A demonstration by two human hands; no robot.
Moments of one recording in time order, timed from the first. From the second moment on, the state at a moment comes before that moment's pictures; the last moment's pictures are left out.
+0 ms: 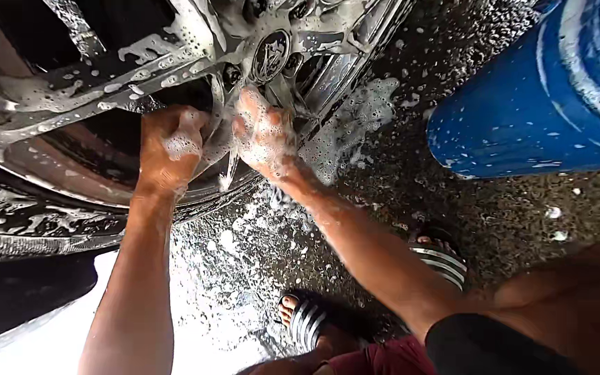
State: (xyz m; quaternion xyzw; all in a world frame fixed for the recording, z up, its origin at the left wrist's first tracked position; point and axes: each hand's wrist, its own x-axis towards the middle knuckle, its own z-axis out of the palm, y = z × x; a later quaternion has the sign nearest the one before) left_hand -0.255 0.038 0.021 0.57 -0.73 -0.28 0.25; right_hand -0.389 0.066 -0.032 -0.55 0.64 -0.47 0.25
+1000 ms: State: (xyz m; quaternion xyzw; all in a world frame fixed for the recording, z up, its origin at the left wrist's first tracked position) left_hand -0.299 0.048 0.042 0.40 -0.48 -0.55 0.56; right_hand -0.371 0.054 0.002 -0.27 0.50 -0.73 0.38
